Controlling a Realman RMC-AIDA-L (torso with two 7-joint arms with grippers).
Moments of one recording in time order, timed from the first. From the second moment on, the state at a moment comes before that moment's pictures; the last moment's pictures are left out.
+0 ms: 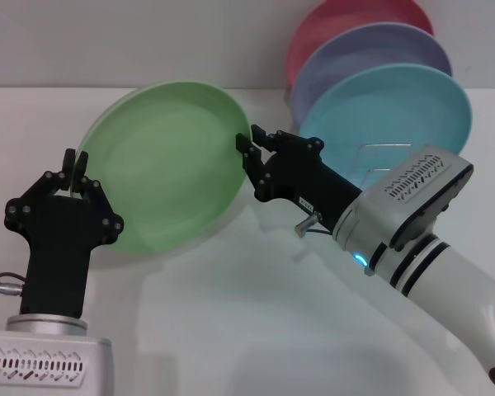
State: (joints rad) left arm -0.15 -2.08 2.88 0.91 -1.40 1.48 1.06; right arm 0.66 2.09 0.31 0.44 -2.08 -0.98 0.11
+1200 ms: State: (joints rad) left arm -0.15 -2.08 2.88 0.92 -1.39 1.48 1.05; right arm 0.66 2.09 0.31 0.44 -2.08 -0.98 0.11
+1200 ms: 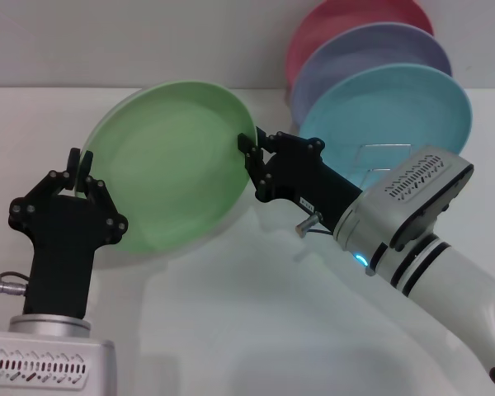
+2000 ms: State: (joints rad) left arm -0.16 -2.08 2.88 0.91 -1.39 1.48 1.05; right arm 0.66 2.09 0.31 0.44 -2.08 -0.98 0.11
